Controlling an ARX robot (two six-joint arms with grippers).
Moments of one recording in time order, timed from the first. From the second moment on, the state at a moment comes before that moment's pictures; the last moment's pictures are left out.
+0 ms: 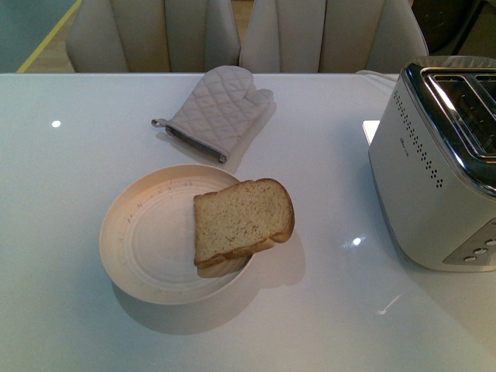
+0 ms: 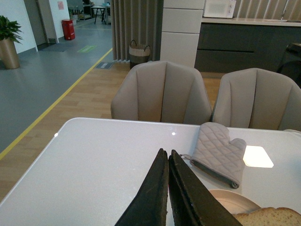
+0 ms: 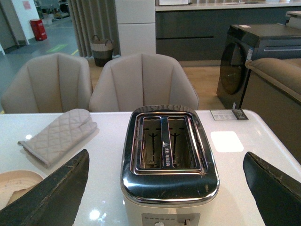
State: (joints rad) left arm 0.00 0.40 0.04 0.35 0.00 -0.01; right arm 0.00 0.01 0.02 0.00 0.00 0.00
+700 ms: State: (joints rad) left arm 0.00 0.03 0.01 0.01 0.00 -0.01; right arm 0.00 0.01 0.02 0.00 0.00 0.00
